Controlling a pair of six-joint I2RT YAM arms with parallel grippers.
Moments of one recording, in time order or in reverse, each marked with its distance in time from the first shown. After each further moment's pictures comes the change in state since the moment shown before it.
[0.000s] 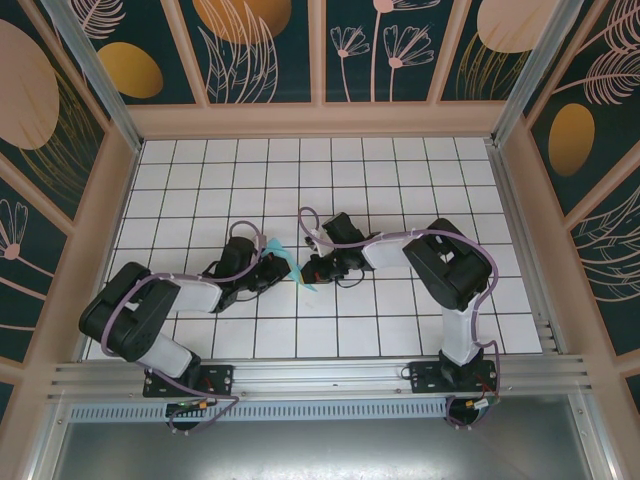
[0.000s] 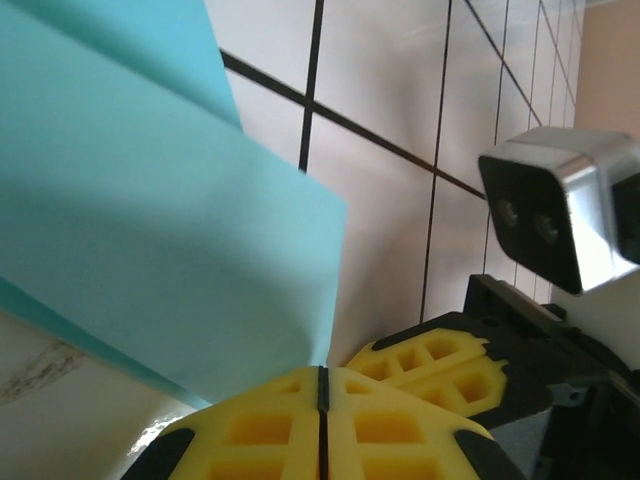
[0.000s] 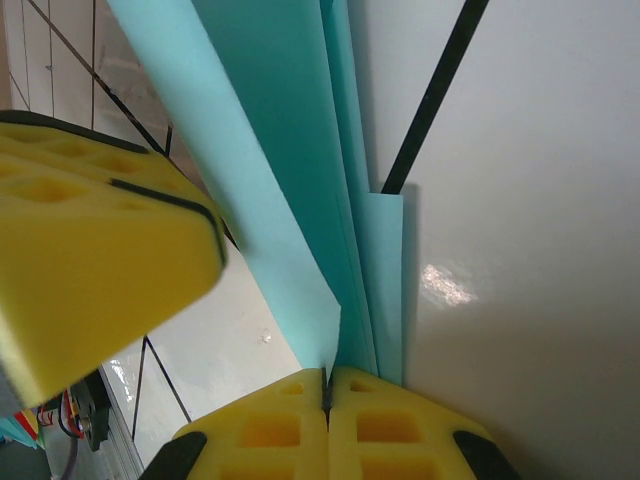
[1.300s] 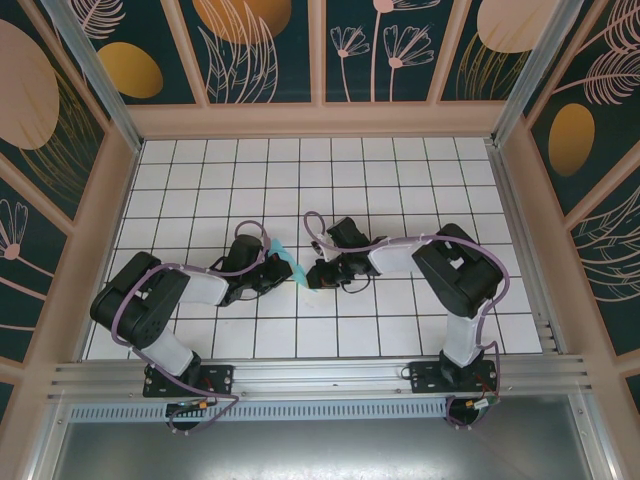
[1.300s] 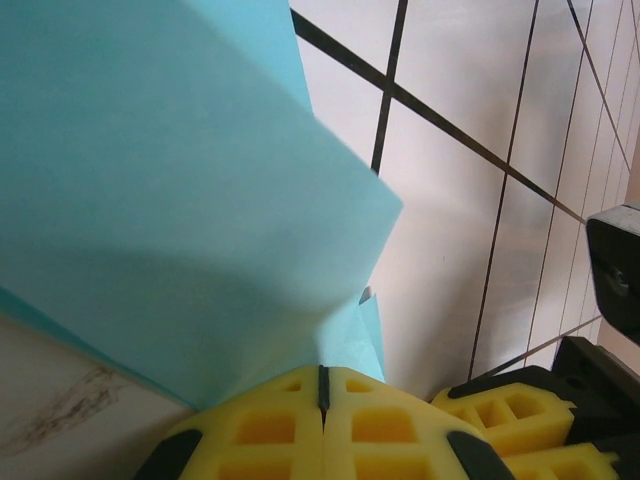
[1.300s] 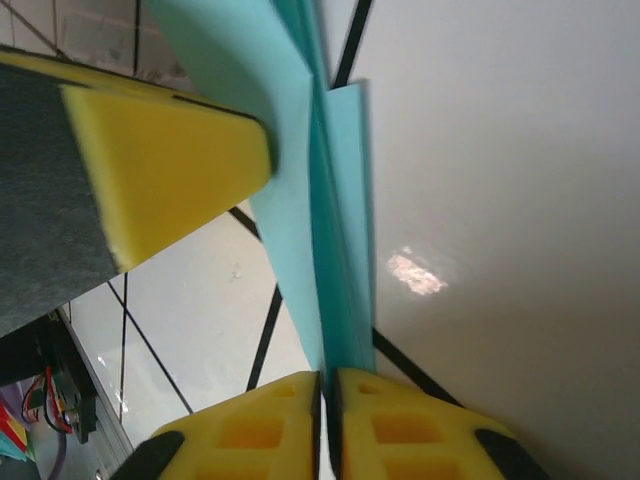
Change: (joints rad) left arm -0.006 0.074 0.064 -0.091 -0.023 0.000; right arm 0.005 -0.087 -0.073 -0.043 0.063 0.028
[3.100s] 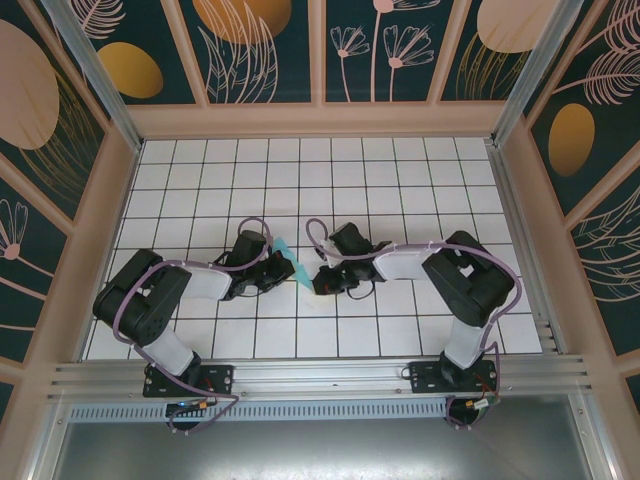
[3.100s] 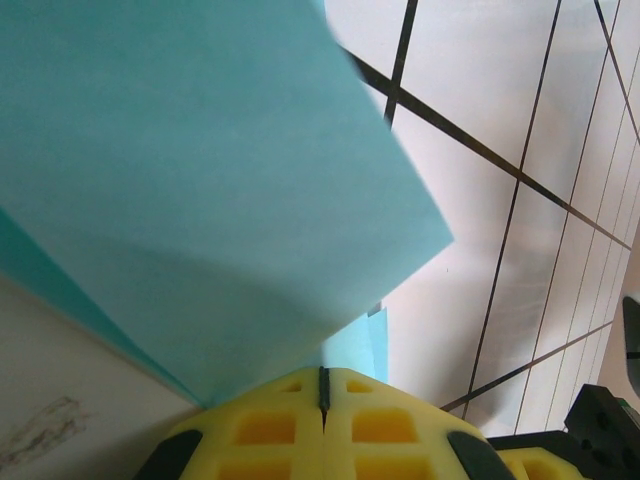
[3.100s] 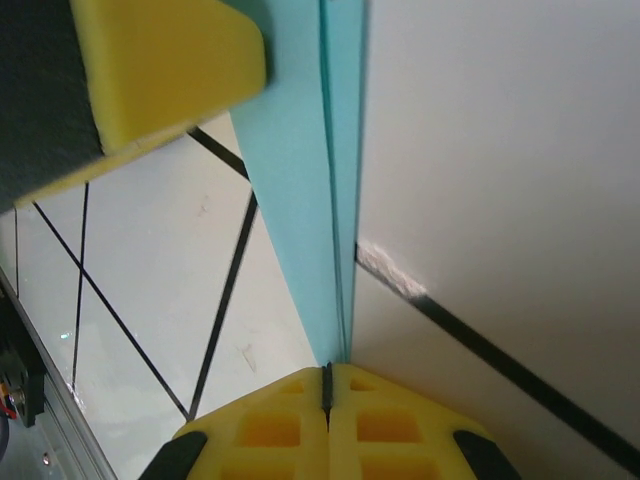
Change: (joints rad) left arm -0.006 0.022 0.060 -0.087 -0.006 -0.009; right arm 0.026 -0.082 -0.066 -0.064 0.073 -0.055
